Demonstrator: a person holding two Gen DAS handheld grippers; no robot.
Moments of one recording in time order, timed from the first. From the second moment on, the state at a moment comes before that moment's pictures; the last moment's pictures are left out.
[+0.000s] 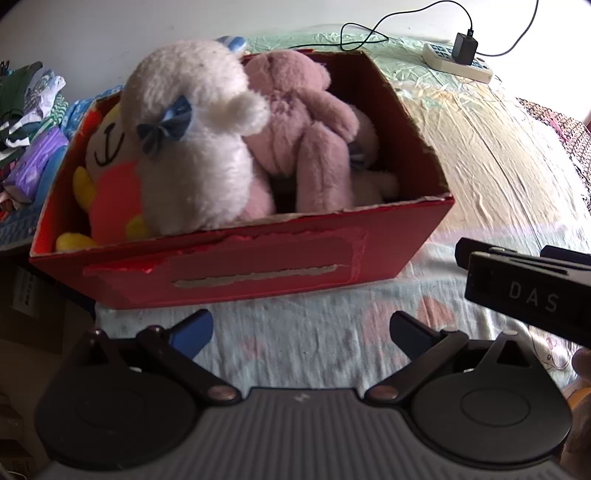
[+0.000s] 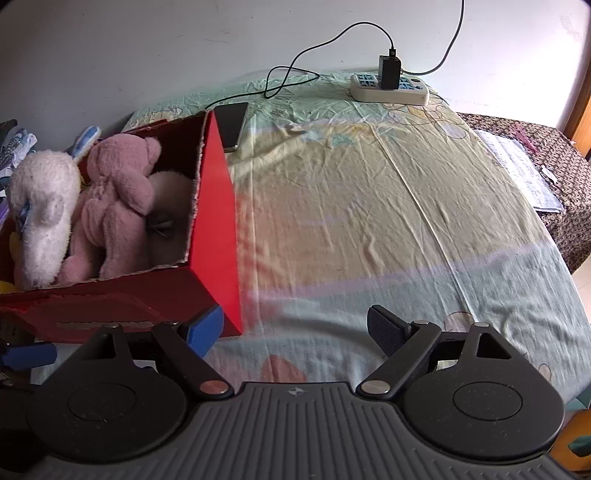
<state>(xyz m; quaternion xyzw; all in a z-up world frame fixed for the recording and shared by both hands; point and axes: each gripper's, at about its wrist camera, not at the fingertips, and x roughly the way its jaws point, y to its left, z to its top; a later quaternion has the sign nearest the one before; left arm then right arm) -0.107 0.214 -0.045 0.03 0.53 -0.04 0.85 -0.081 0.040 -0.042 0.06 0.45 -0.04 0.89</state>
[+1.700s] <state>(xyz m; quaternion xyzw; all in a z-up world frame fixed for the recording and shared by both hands) -0.074 0.292 0.049 0.05 0.46 0.04 0.89 -0.076 0.110 0.044 0.08 0.33 0.04 0.94</state>
